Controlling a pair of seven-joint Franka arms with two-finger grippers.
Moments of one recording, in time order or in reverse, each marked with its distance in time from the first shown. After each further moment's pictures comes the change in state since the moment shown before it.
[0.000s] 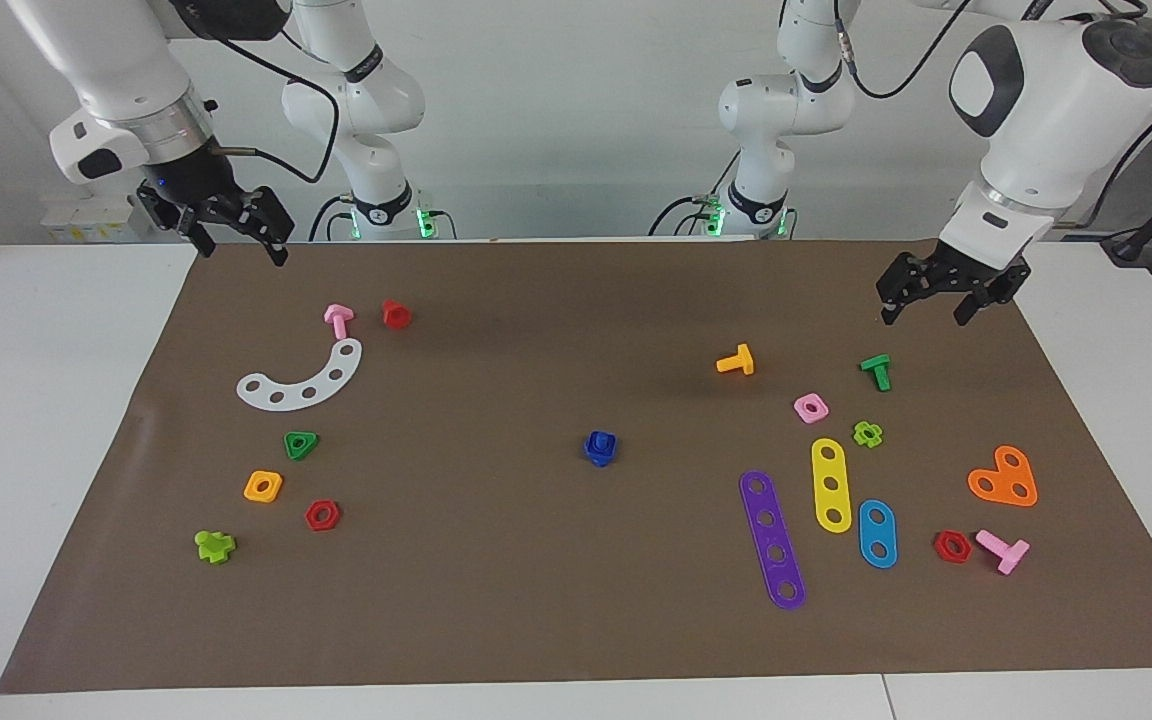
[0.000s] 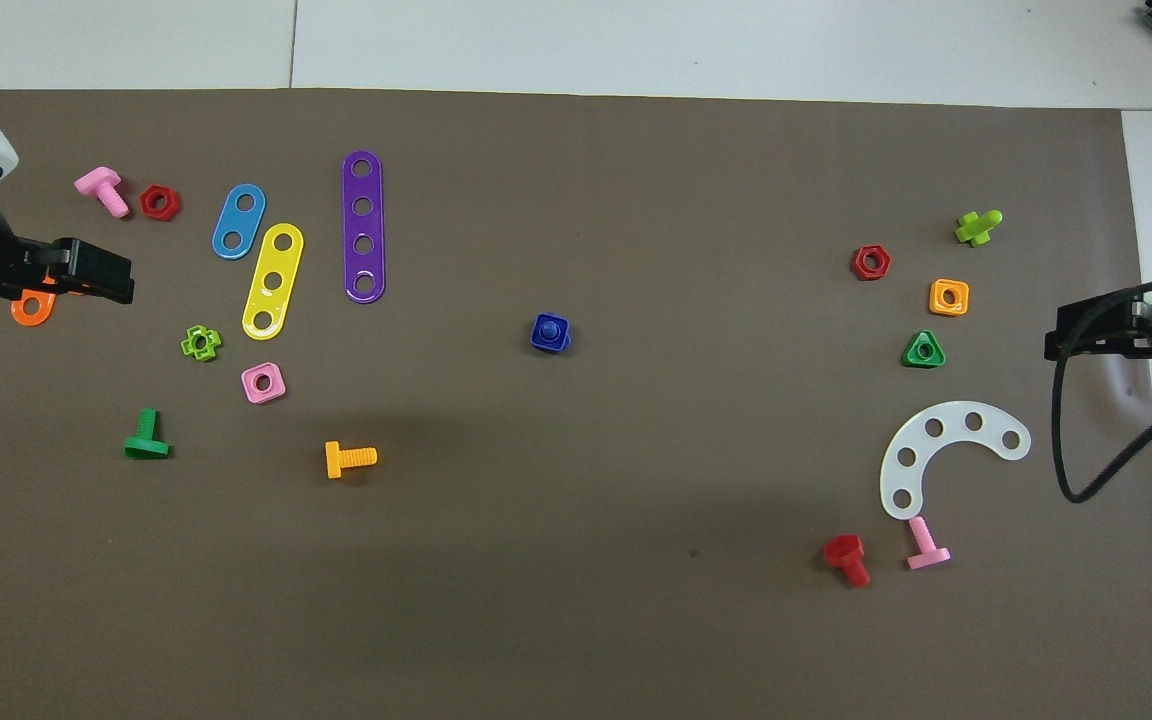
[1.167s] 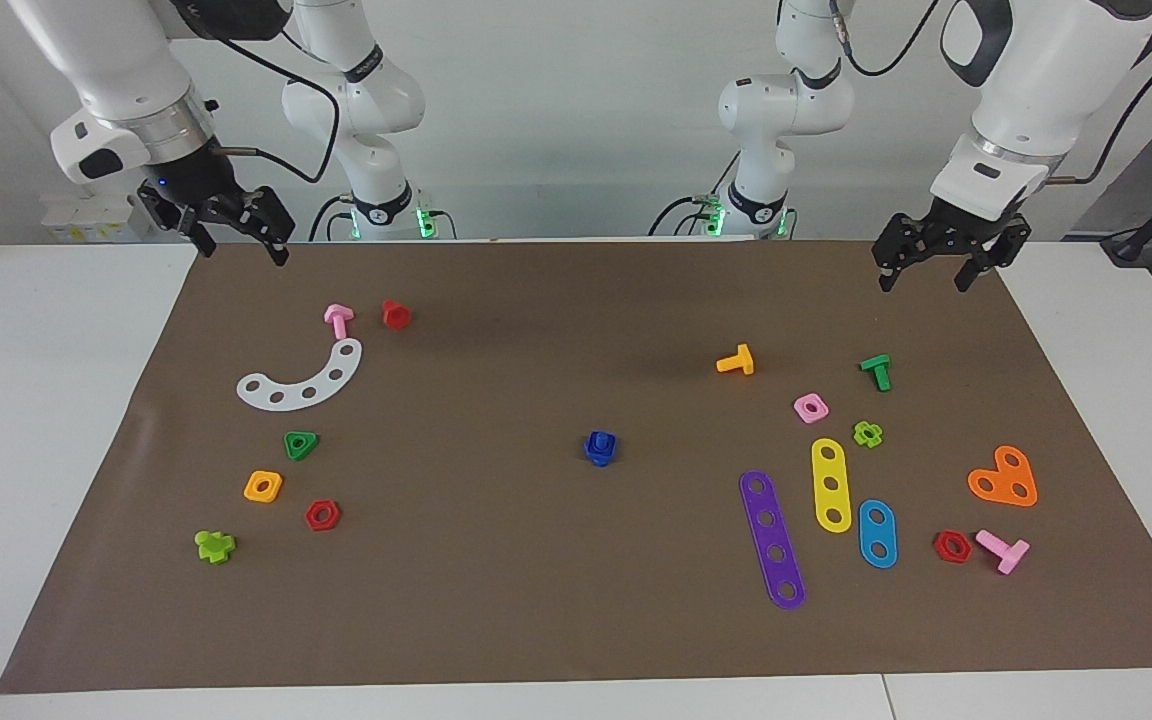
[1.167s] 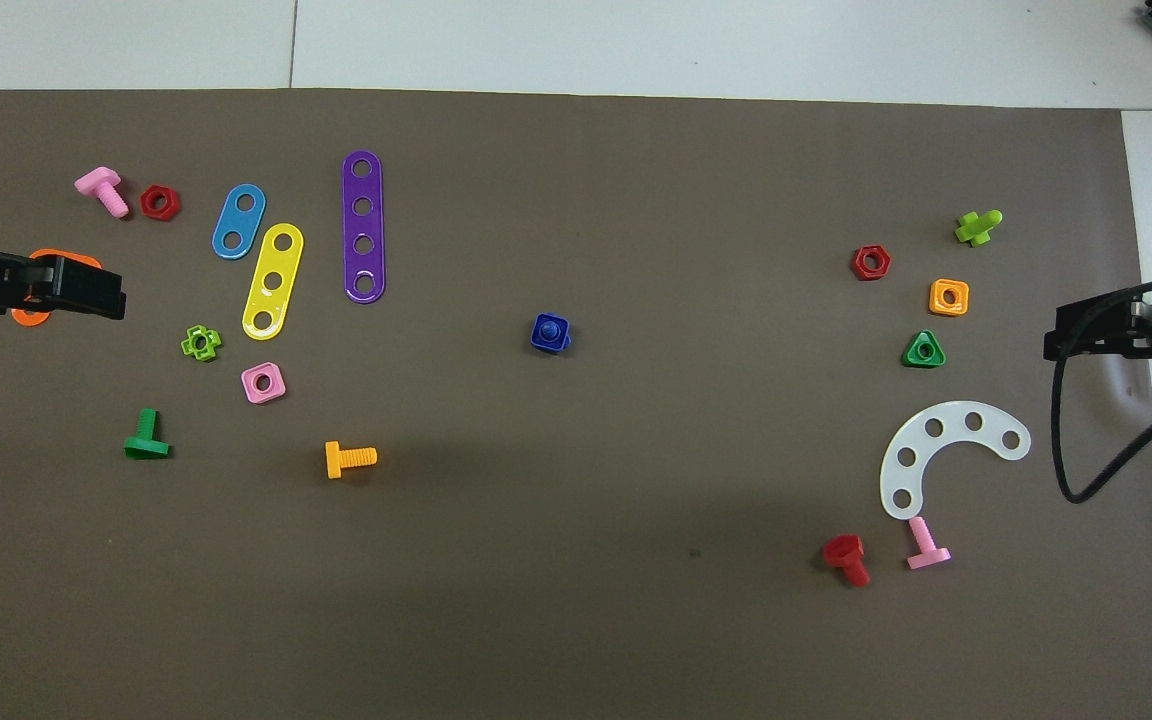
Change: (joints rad) left arm -0.009 -0.056 -0.009 -0.001 -0.047 -0.029 -0.016; right arm 0.001 0.000 0.000 0.000 0.000 0.000 0.000
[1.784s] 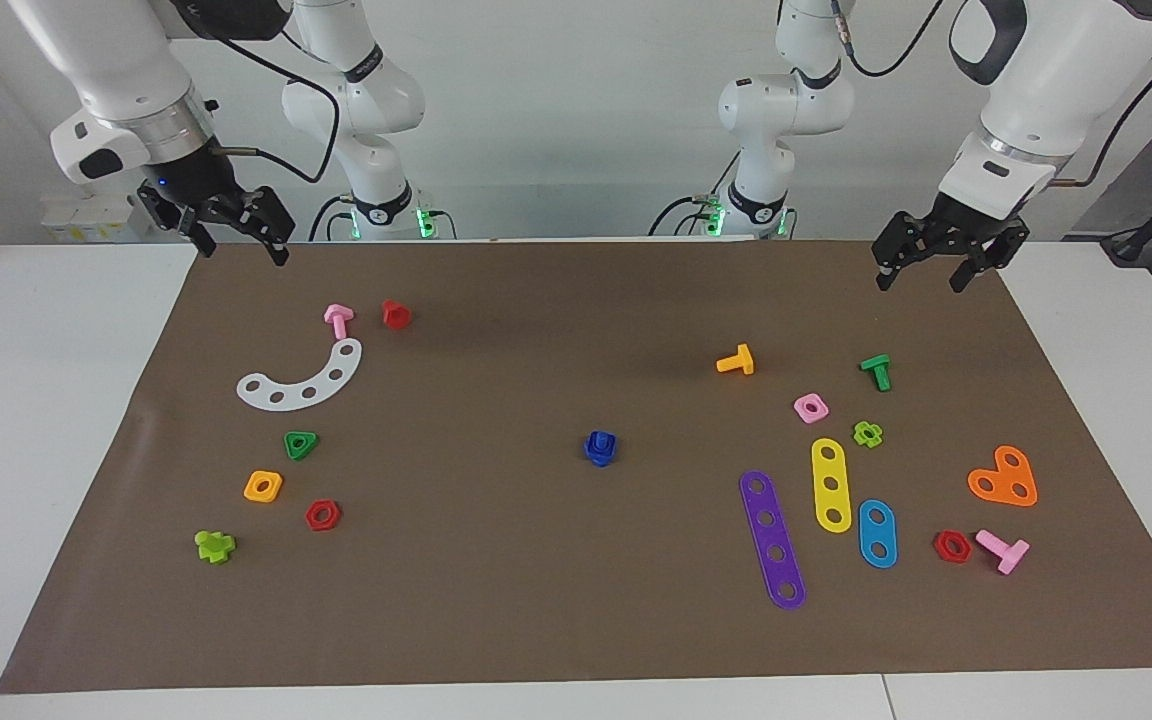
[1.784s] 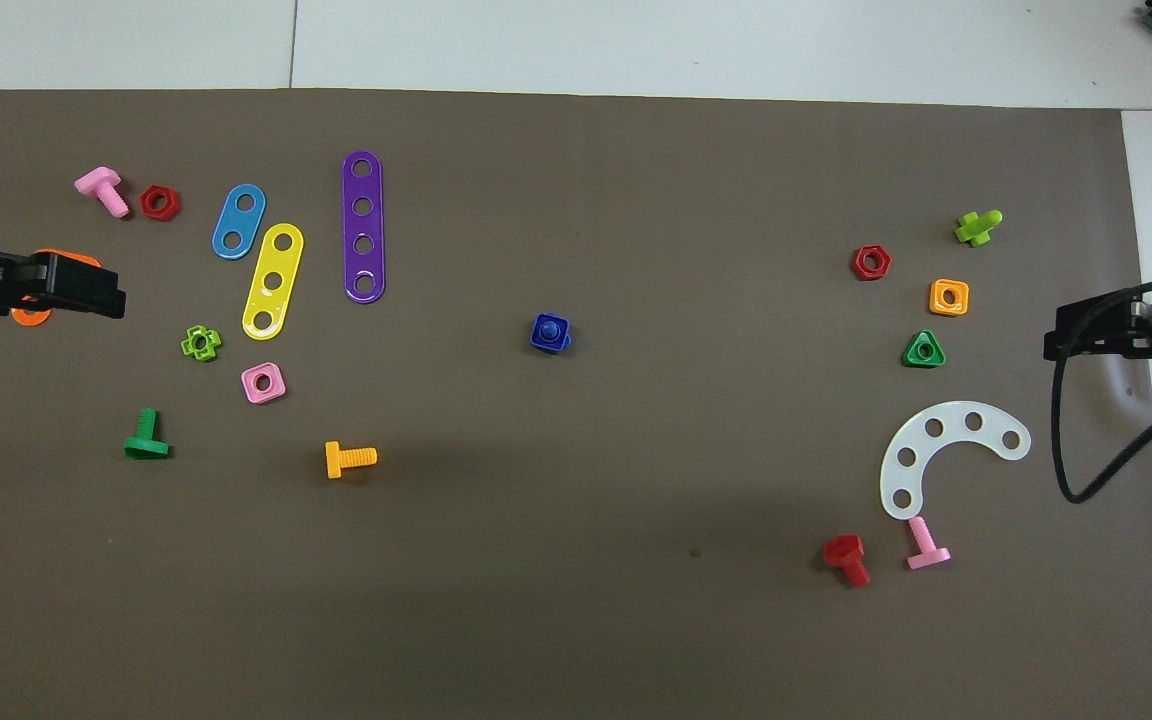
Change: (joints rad) left arm 0.003 0.000 0.008 0.000 -0.018 0.000 0.000; right arm 0.000 0.000 0.000 0.000 0.000 0.000 0.000
